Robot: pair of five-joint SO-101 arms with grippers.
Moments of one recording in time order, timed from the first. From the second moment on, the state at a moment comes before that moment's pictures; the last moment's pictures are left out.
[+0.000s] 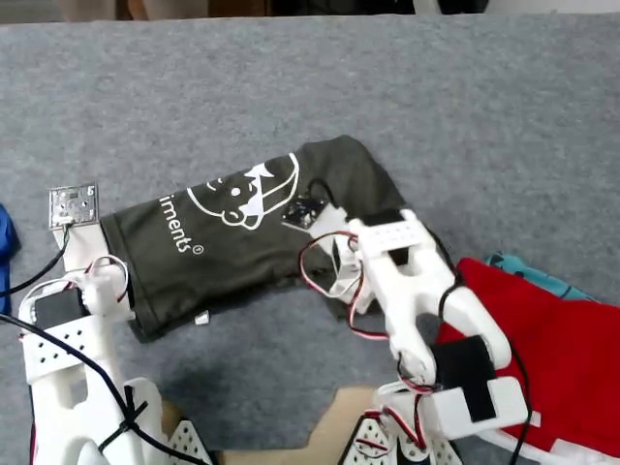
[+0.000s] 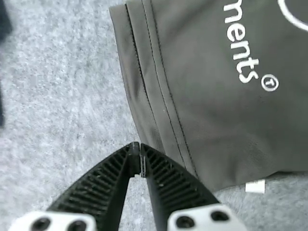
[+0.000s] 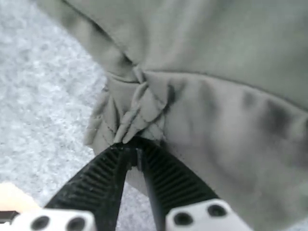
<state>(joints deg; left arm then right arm) -23.4 -55.6 65.4 60.6 -18.7 -16.1 -4.4 46.8 58.6 34.8</state>
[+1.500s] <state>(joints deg) -23.4 -55.6 68.6 59.6 -18.7 -8.2 2.7 37.8 67.6 68.8</state>
